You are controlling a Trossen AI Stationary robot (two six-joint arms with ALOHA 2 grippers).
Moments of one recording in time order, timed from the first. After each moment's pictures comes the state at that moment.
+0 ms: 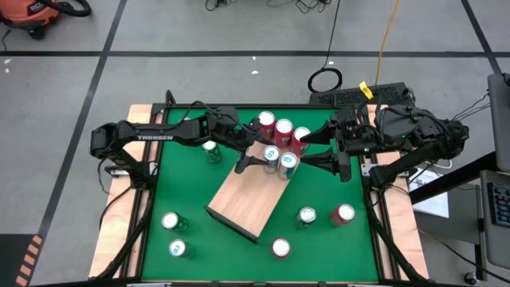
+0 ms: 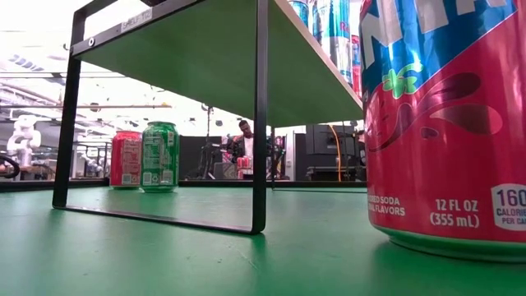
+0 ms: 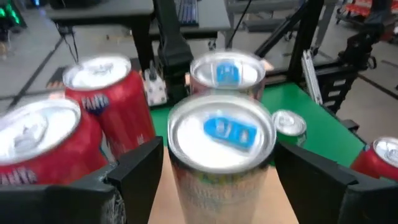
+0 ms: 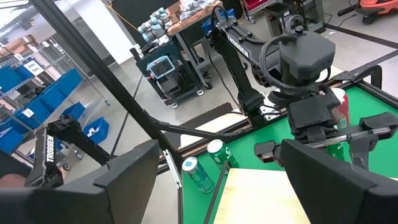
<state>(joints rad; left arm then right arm) 0.20 1.56 1.22 0.00 0.46 0.22 0.26 1.28 1.89 -0.77 0.21 0.58</state>
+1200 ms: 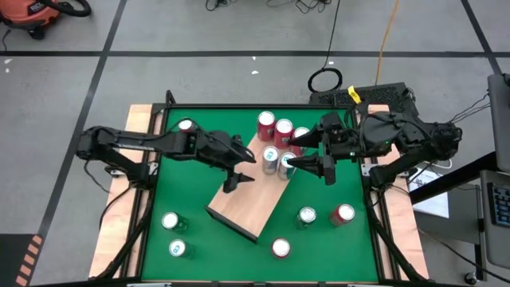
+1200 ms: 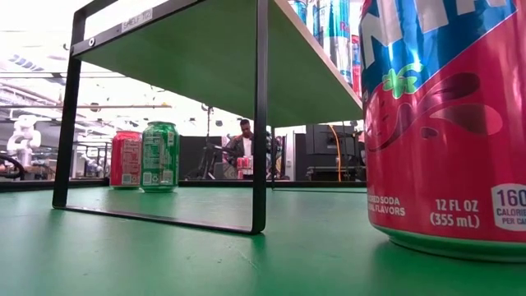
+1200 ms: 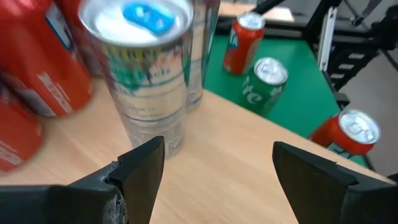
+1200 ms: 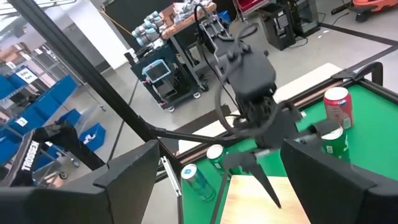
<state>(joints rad) -0.01 1.43 1.22 -0.36 0.12 -0.07 0.26 1.35 1.89 -0.71 0.24 0.61</state>
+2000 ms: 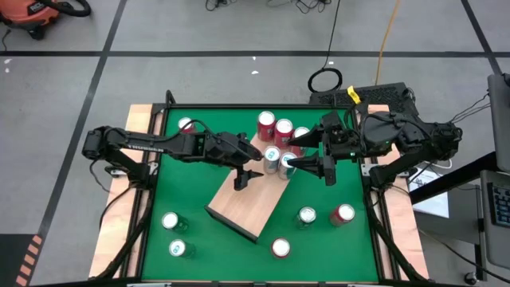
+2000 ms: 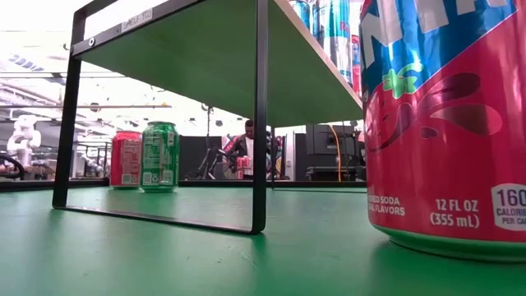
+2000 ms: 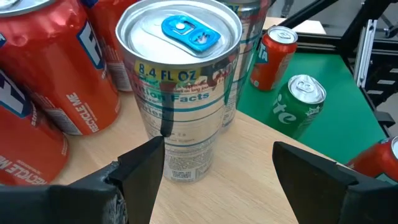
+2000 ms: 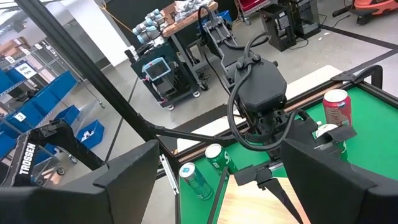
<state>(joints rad) 0.00 1.50 1.22 -0.24 0.02 -0.06 0.26 1.35 1.89 -0.71 0.23 0.58</state>
